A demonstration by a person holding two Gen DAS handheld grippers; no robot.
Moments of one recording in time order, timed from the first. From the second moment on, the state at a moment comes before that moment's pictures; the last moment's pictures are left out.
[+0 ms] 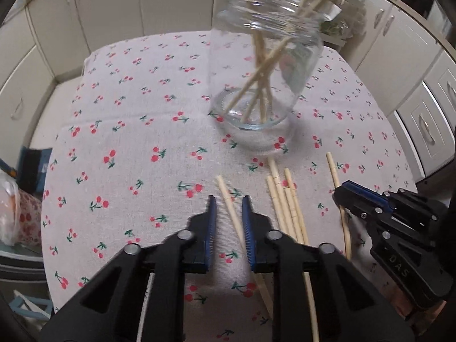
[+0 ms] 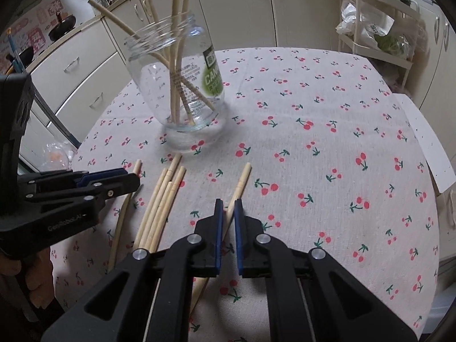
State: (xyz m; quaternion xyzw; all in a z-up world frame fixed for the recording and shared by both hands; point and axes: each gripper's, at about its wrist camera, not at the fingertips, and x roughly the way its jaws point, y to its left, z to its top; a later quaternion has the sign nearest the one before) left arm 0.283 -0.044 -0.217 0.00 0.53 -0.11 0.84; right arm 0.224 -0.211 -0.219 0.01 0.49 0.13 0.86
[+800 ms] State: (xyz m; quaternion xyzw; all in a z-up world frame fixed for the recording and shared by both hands) left arm 0.265 -0.025 -0.170 -0.05 0.45 -0.14 0.88; right arm 0.230 -0.223 -0.221 0.05 0.49 0.12 0.86
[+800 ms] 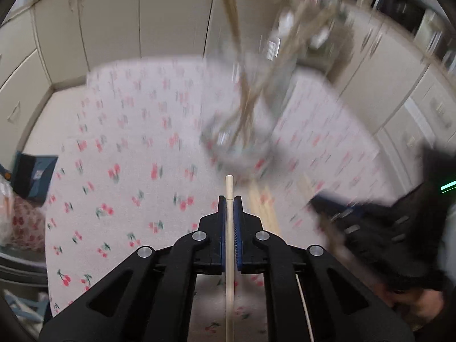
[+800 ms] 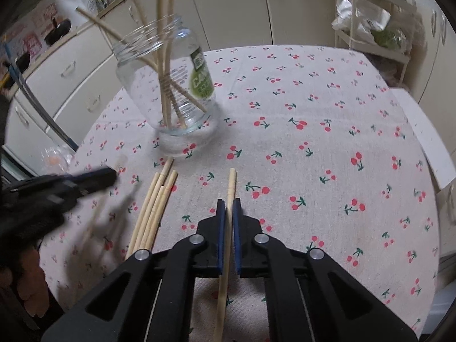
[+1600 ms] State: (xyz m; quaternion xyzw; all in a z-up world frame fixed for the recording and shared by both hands) left arm 0.298 -0.035 -0.015 -0.17 0.04 -0.06 0.98; right arm 0.229 -0.243 -0.226 0.14 0.49 0.14 0.85
